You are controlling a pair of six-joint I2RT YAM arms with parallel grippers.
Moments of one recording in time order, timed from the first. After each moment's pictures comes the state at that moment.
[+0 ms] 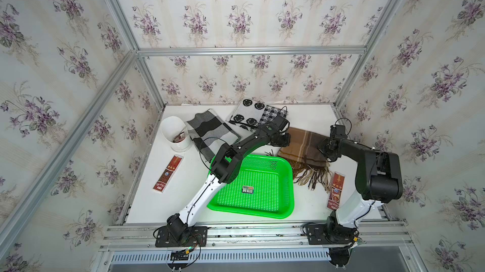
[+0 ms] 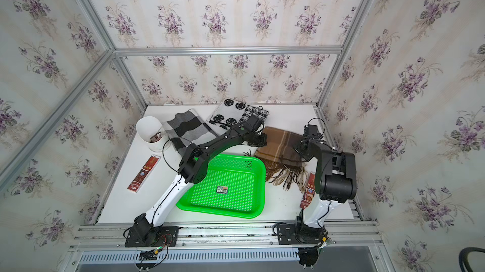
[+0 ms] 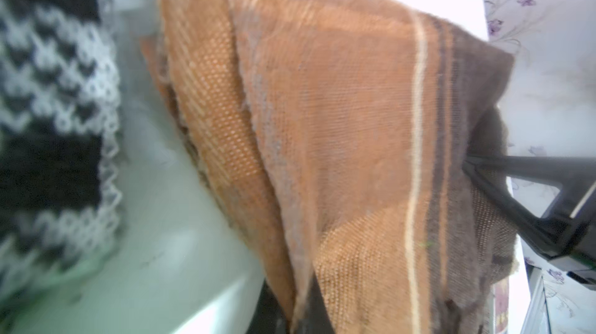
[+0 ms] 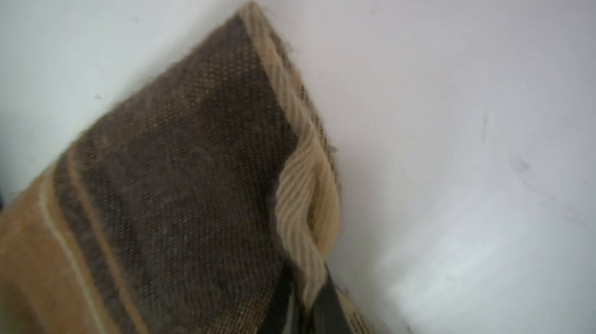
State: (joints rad) left arm -0.77 2.66 2.43 -0.65 0.27 -0.56; right arm -0.14 1.71 0.95 -0.34 0.02 0.70
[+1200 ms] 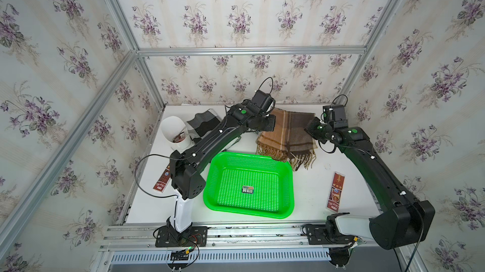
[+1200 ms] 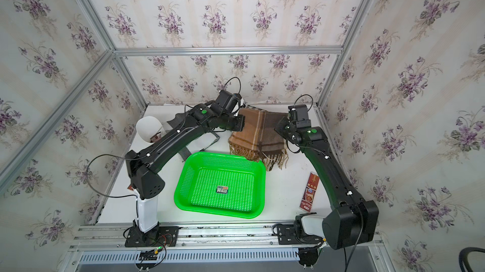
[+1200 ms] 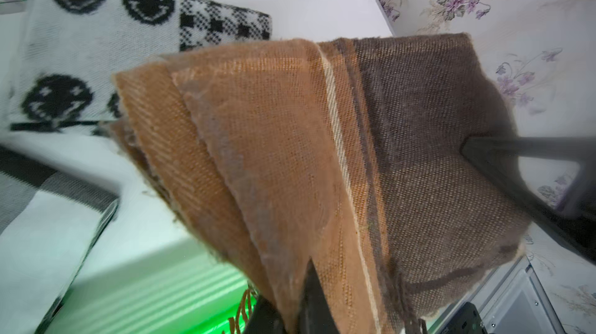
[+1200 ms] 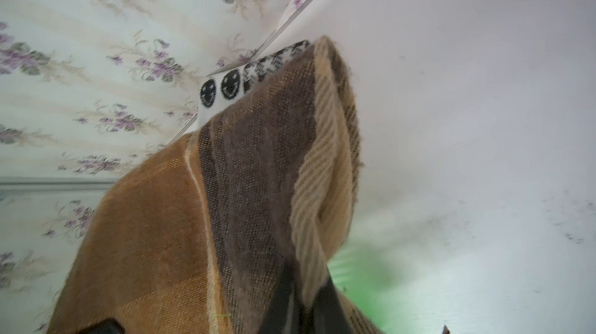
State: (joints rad) left arm -0.72 1.92 2.04 -0.94 0.03 -0.44; right arm 0.27 1.30 1.27 -0.72 -0.04 0.82
